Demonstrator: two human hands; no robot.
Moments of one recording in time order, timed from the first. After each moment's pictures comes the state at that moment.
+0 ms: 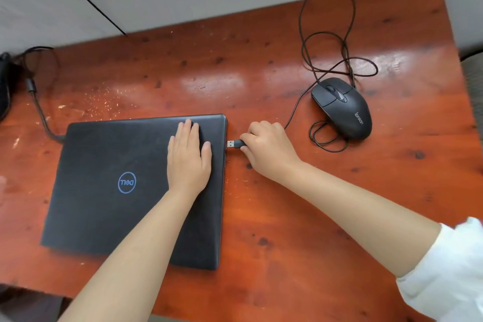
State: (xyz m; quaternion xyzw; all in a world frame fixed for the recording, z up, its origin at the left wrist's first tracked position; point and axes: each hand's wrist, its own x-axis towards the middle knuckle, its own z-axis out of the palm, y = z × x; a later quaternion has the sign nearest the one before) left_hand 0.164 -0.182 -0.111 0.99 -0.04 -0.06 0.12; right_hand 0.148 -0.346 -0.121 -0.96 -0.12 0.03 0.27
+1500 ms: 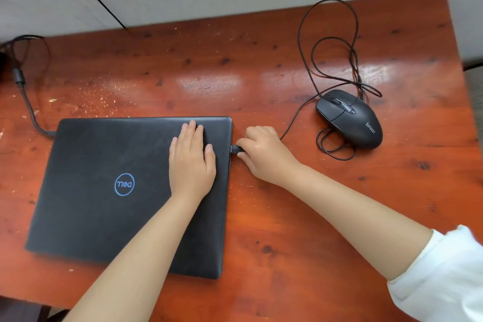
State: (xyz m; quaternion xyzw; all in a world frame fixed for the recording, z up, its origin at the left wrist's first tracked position) left_hand 0.165 -0.179 -0.117 0.99 -0.05 -0.03 0.15; right_hand 0.159 -0.335 -0.129 -0.94 -0.18 0.04 0.28
